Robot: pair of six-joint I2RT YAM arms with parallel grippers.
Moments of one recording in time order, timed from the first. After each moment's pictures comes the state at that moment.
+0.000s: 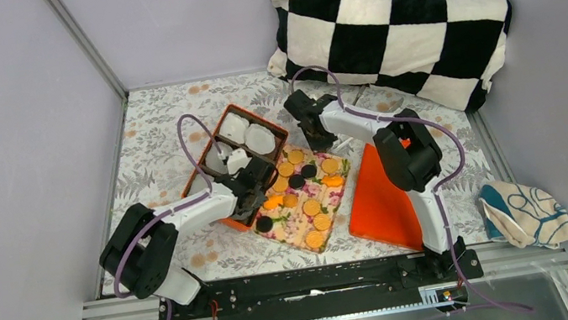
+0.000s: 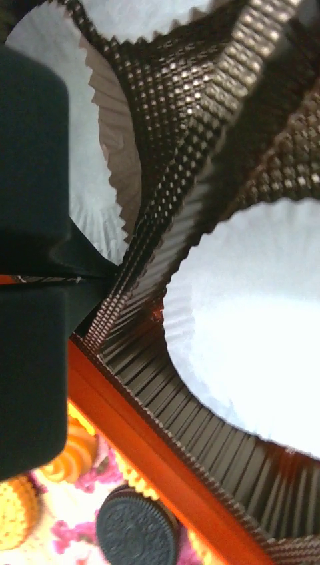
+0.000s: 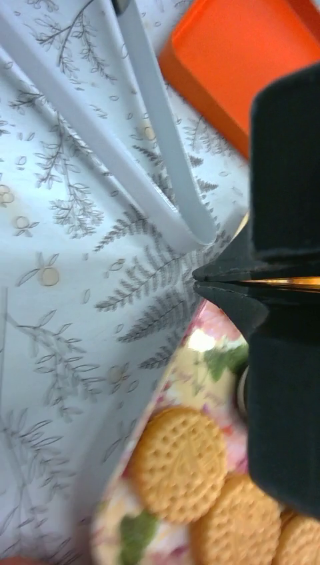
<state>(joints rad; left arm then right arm) -0.70 1.53 0.78 -0.45 -0.44 -0.90 0.61 2.14 1.65 -0.84 0.30 0.31</state>
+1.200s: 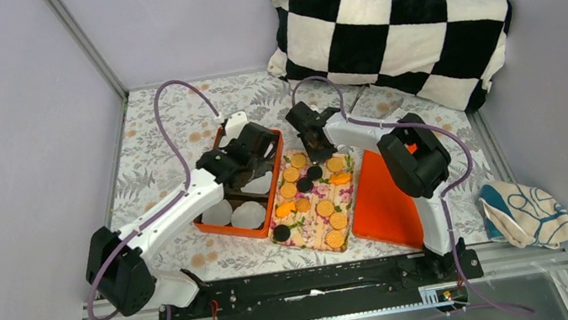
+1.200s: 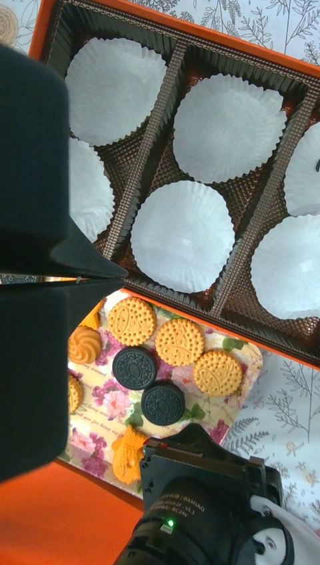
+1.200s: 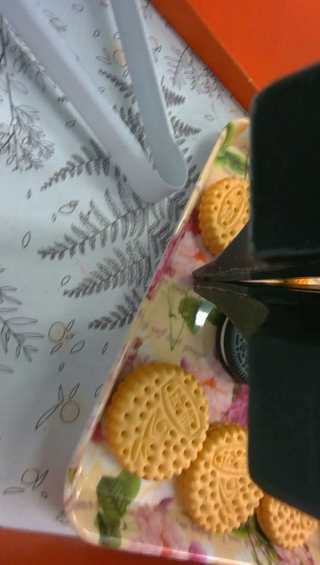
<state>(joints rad) -0.73 1.40 1.14 -0.69 -0.44 -0.80 0.65 2.06 1.48 -0.67 0.24 0.36</state>
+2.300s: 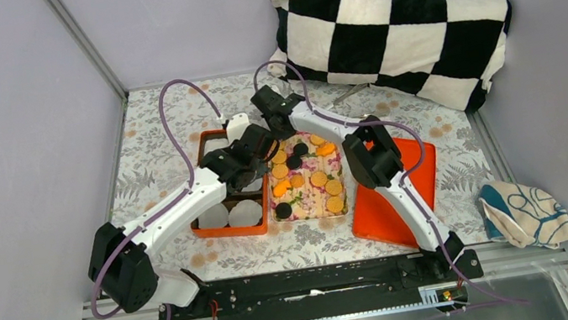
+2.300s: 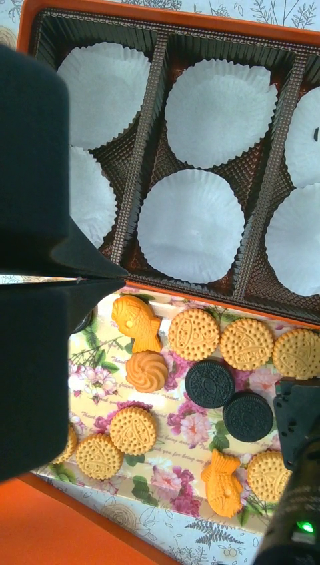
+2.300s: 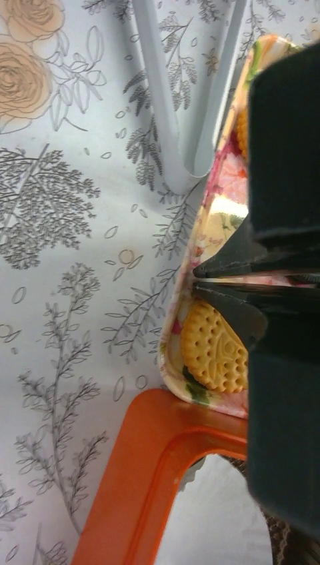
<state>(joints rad) -0.73 1.43 1.13 -0.68 -0.48 -0.77 0.69 2.50 2.19 -0.76 0.25 0.28</state>
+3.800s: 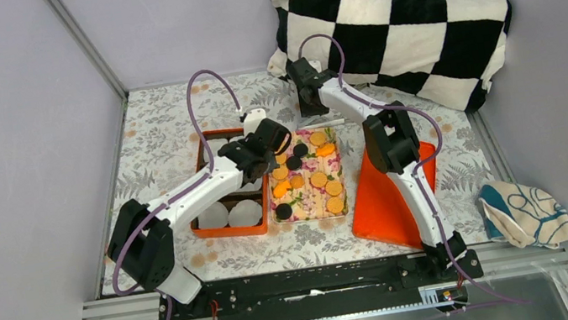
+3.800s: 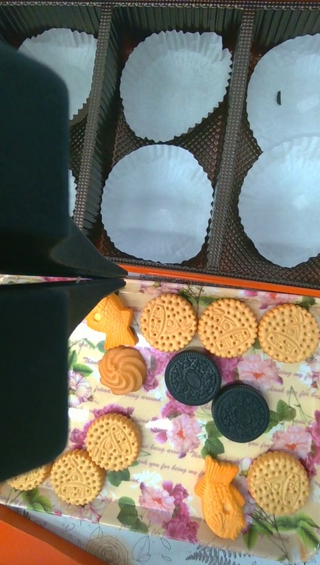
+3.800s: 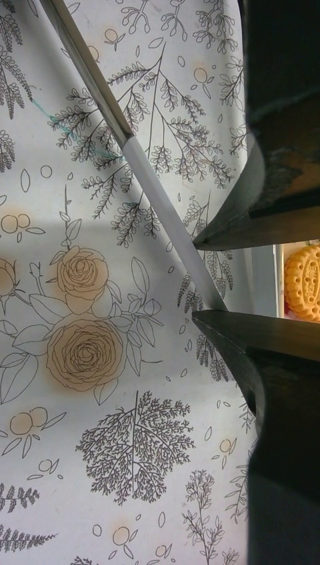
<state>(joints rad) -0.73 1.59 1.19 -0.59 -0.48 -0.65 0.48 2.47 2.17 -0.76 0.29 0.40</state>
